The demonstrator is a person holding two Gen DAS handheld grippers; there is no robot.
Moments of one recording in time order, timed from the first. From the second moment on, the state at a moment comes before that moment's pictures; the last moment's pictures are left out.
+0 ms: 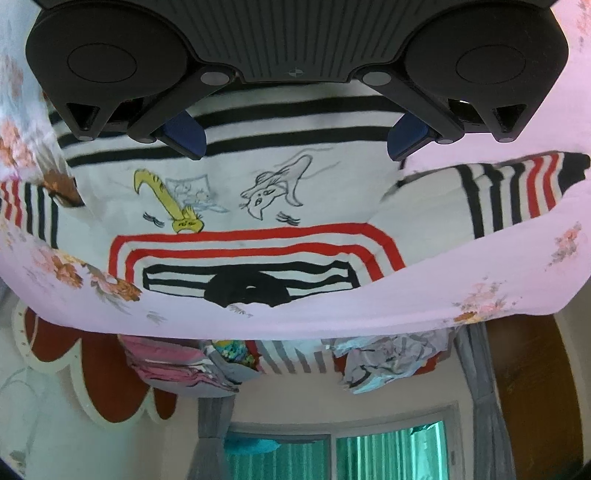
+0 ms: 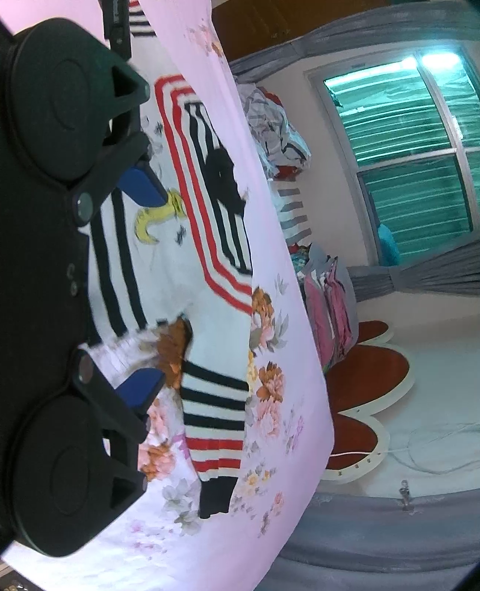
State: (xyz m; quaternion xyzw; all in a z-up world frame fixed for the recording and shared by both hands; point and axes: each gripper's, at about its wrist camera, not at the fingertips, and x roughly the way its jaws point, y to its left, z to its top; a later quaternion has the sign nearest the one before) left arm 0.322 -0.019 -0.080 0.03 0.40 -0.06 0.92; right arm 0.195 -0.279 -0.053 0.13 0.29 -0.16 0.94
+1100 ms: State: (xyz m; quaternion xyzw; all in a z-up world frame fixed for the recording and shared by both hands) left arm 0.408 -0.125 -0.124 0.05 0.42 -0.01 0.91; right arm 0.268 -0.543 -0.172 0.28 0.34 -0.29 0.85
